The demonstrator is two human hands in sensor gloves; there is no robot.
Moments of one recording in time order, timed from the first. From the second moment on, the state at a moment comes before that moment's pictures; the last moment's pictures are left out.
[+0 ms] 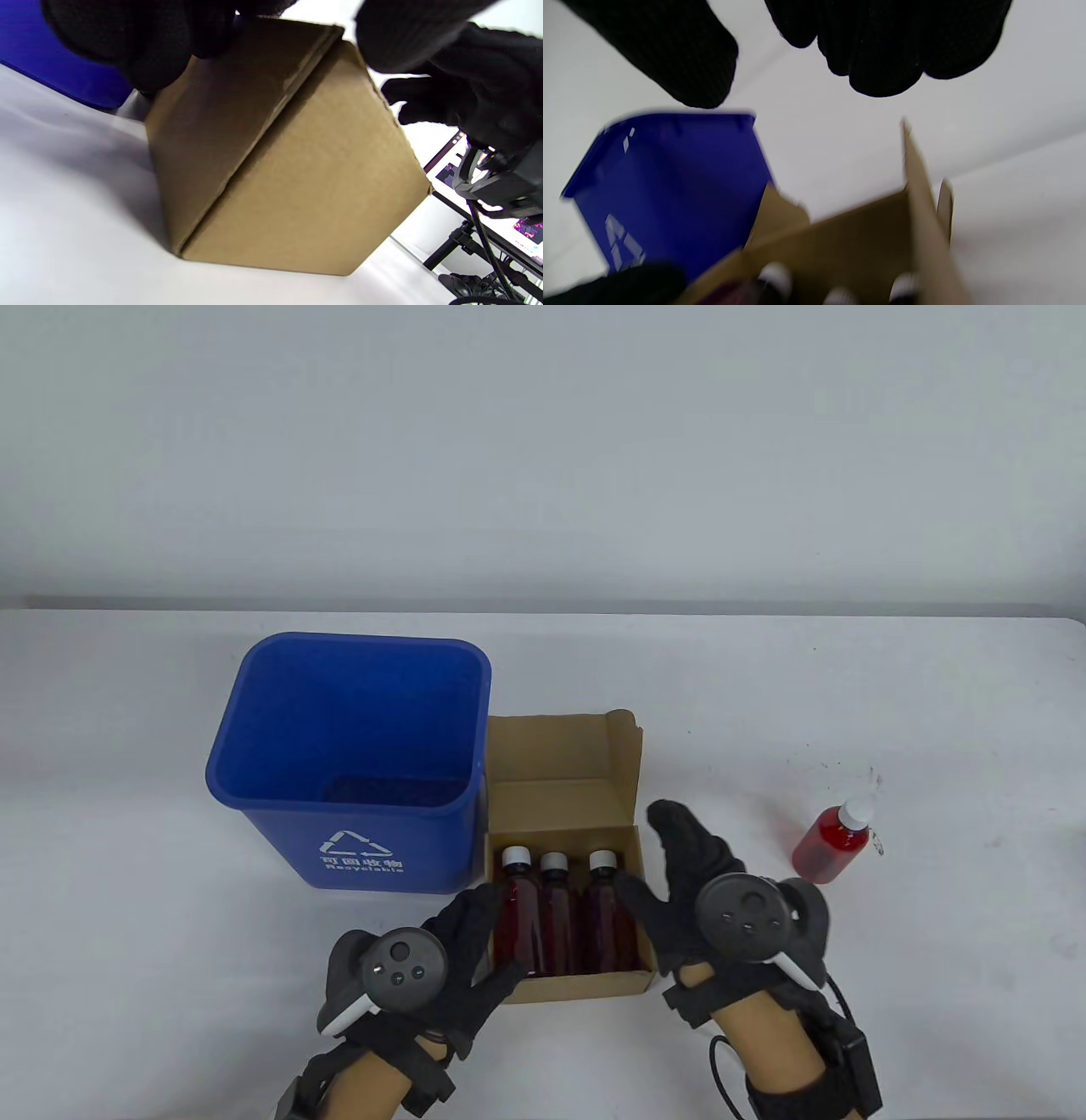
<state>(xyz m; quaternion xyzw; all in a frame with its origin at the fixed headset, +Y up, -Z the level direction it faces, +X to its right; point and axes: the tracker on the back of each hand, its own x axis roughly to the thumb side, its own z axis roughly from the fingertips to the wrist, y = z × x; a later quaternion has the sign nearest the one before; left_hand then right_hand) -0.144 -0.725 -0.231 -0.04 -0.23 0.29 0.93 0.124 -0.639 -0.268 0.21 -0.07 0.94 0.26</state>
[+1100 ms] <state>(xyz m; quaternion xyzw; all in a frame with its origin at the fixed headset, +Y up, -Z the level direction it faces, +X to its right) -0.136 -0.717 -0.238 -0.09 -0.24 0.23 0.94 0.043 -0.715 -0.327 0.12 0.39 0.87 0.26</state>
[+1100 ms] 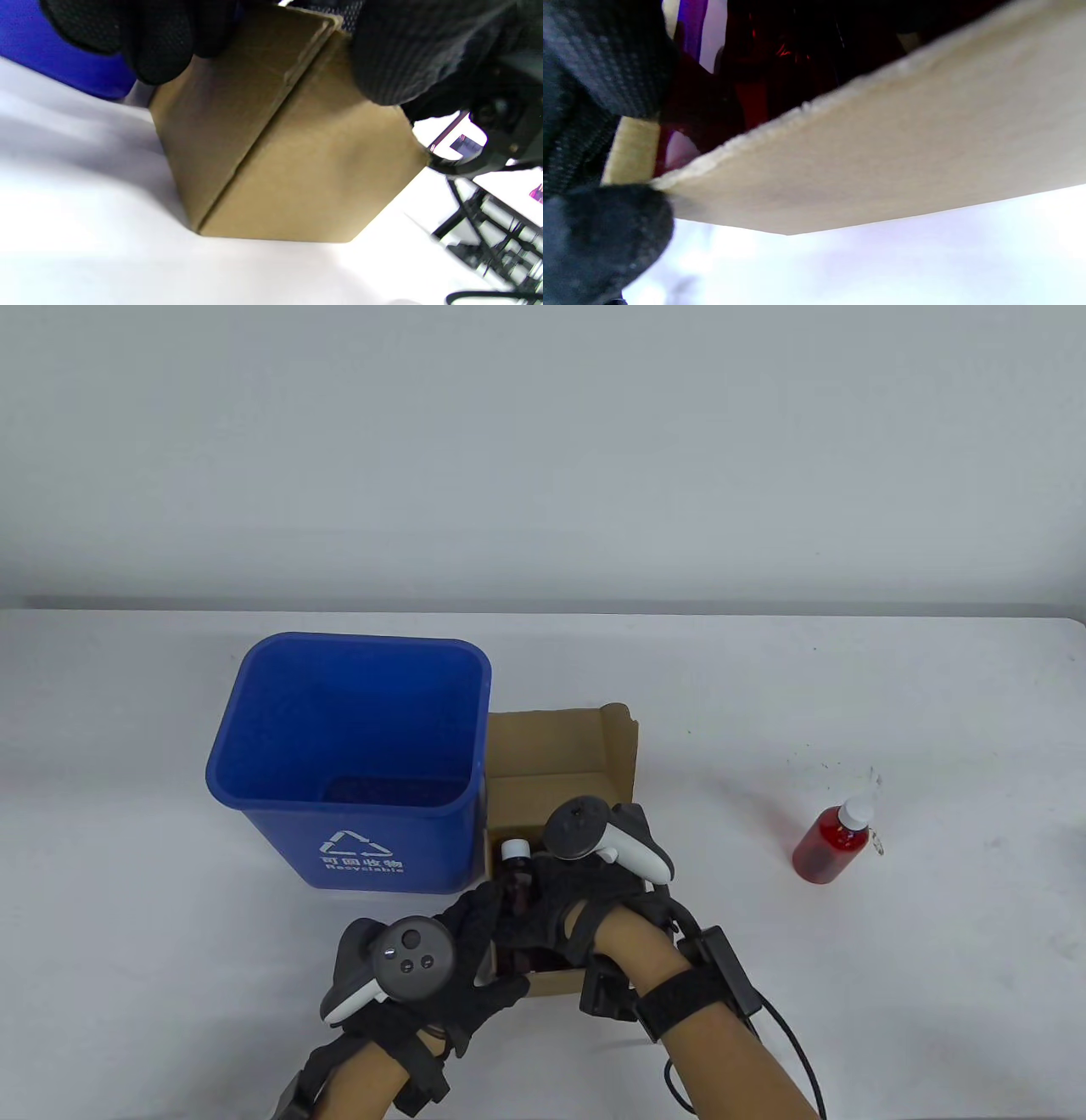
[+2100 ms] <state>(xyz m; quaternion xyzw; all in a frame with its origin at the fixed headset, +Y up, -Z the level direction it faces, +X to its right) -0.083 -0.676 -0.262 -0.34 -0.14 -0.06 0.93 0.043 -0.728 -0.322 0.15 0.41 0.84 0.33</state>
